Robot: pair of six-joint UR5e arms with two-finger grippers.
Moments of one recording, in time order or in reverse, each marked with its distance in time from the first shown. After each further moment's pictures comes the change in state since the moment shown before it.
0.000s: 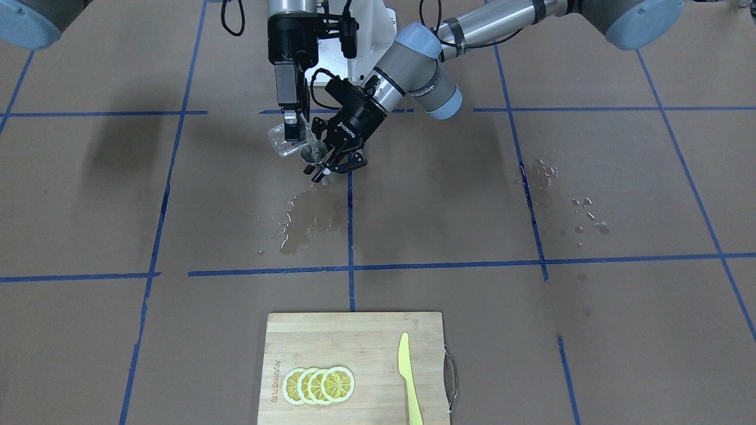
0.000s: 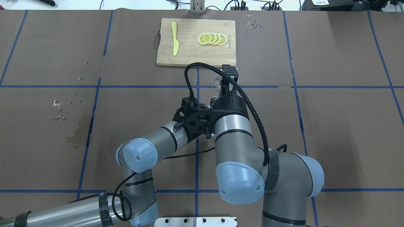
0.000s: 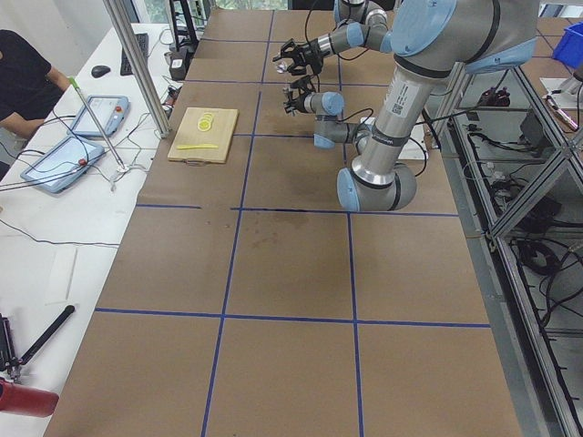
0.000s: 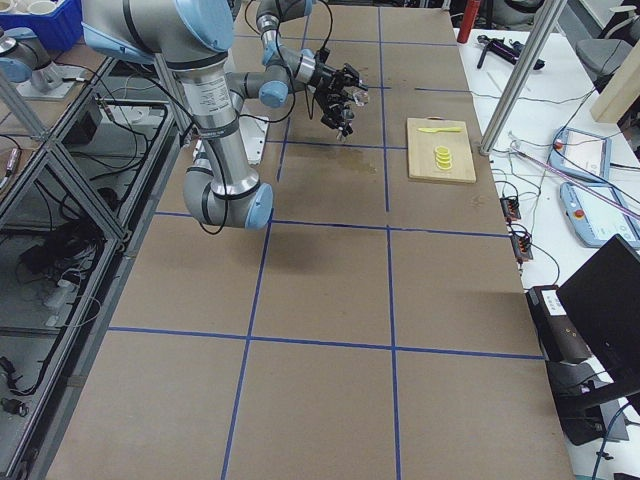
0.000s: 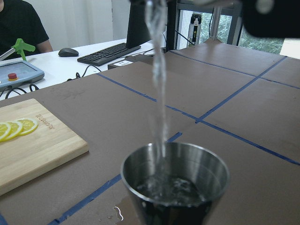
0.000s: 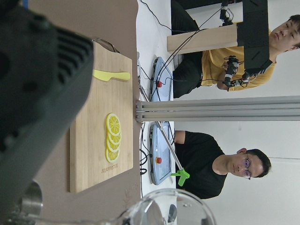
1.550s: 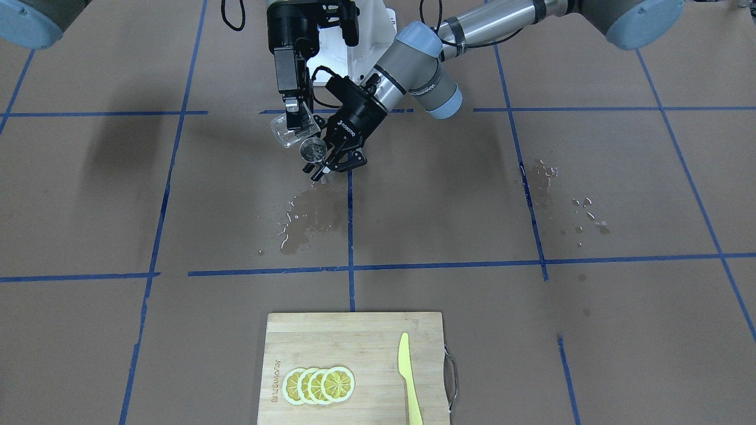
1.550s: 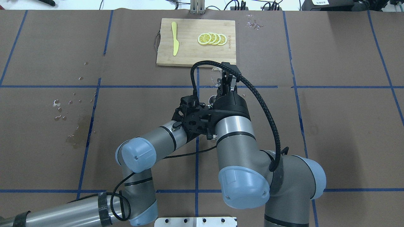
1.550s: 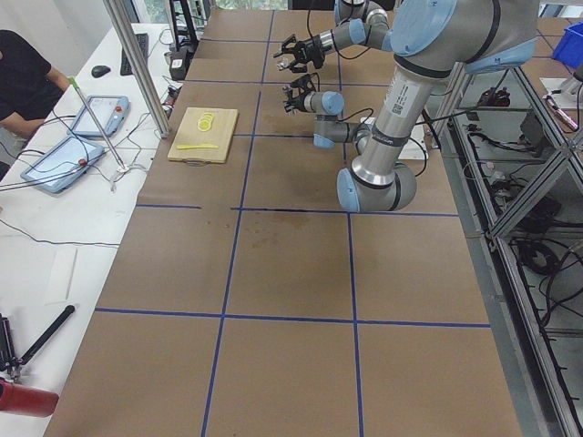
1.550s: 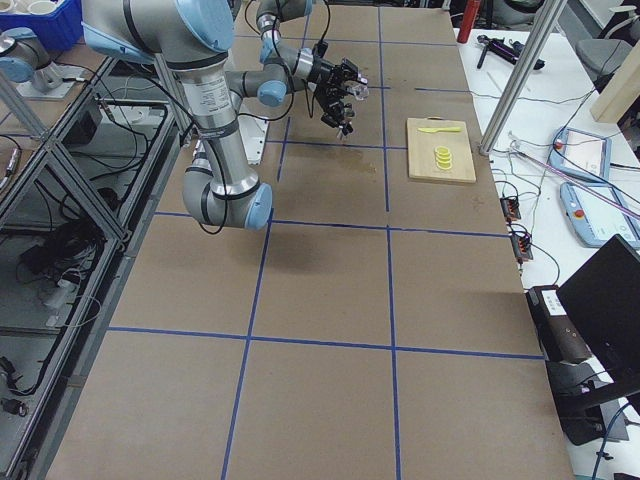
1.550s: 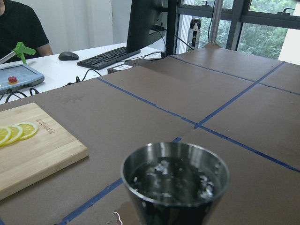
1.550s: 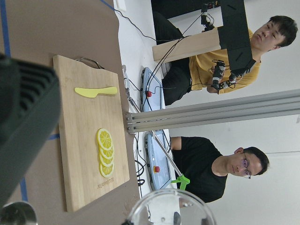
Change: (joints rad) left arm -0.003 0.005 -0.010 -0.016 0.001 -0.004; right arm -0.004 -0.005 0.015 0.063 -0.005 0.105
